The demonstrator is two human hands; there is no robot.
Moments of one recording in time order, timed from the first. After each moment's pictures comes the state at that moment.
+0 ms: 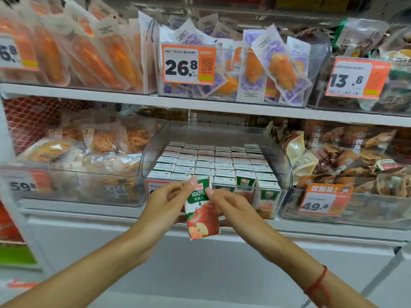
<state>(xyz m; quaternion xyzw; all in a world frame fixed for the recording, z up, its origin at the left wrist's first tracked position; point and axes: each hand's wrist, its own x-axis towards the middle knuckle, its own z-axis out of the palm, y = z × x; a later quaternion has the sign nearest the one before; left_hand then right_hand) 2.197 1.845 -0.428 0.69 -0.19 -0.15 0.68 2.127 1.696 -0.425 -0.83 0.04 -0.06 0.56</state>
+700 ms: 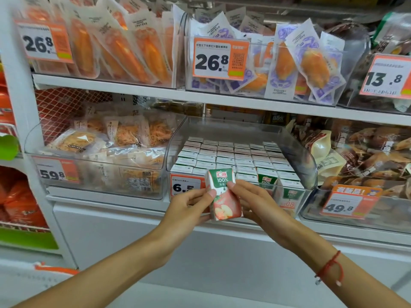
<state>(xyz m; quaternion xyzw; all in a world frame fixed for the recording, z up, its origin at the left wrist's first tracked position) 2.201 1.858 -0.447 0.63 -0.15 -0.20 0.73 2.155 1.695 -0.434 -0.73 0.09 -0.04 0.67</state>
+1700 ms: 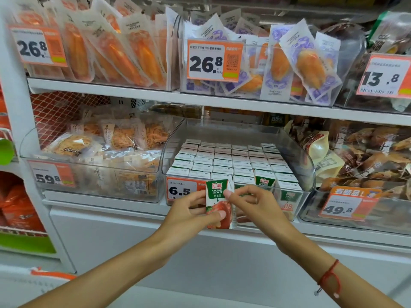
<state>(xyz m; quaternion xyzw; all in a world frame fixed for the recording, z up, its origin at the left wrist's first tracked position) 2.203 1.855 -0.452 0.68 -0.23 -0.19 0.67 2.152 1.684 -0.446 -0.80 0.13 -0.13 0.57</state>
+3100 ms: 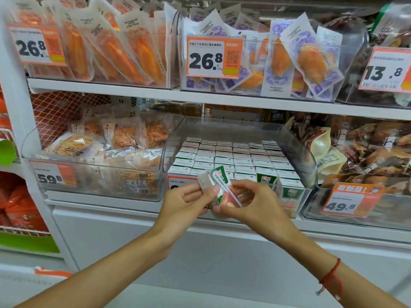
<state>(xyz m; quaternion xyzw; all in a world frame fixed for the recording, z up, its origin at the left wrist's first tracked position) 2.213 1.854 -0.450 0.64 -0.19 -0.15 0.73 2.149 1.696 -0.436 -0.88 0.08 -0.19 0.43</state>
